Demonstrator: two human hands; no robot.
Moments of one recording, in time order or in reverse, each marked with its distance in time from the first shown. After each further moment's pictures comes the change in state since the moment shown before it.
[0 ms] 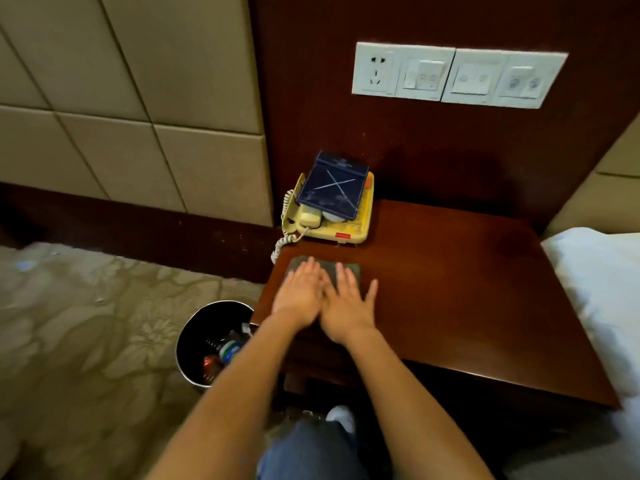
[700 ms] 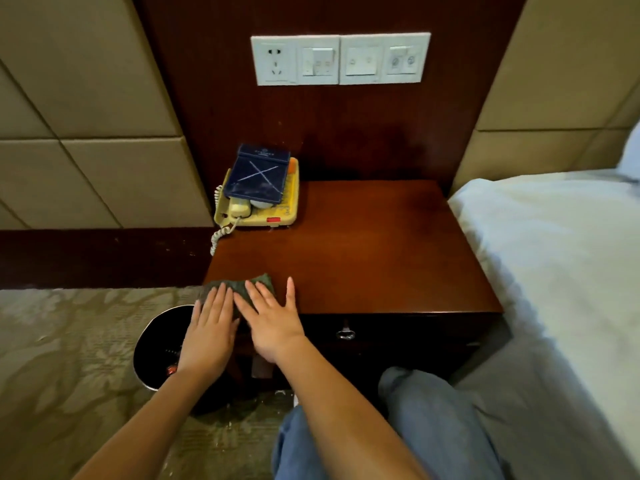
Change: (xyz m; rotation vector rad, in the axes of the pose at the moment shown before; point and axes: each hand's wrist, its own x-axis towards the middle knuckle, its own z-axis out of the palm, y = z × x) left_hand -0.091 -0.048 0.038 0.331 0.248 0.106; right_hand -0.062 -0.015 0.029 -0.163 0.094 -0.239
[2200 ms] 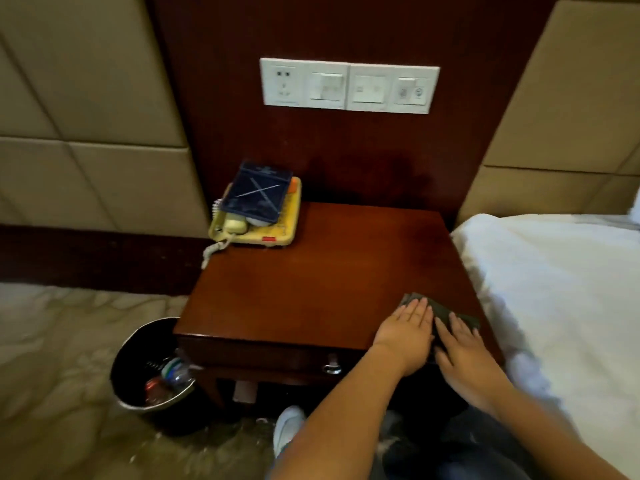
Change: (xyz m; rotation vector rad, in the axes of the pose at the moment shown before) left_hand 0.085 0.296 -0.013 -0.031 -0.334 0.594; right_hand -0.162 0.234 -0.014 0.104 -0.099 0.548
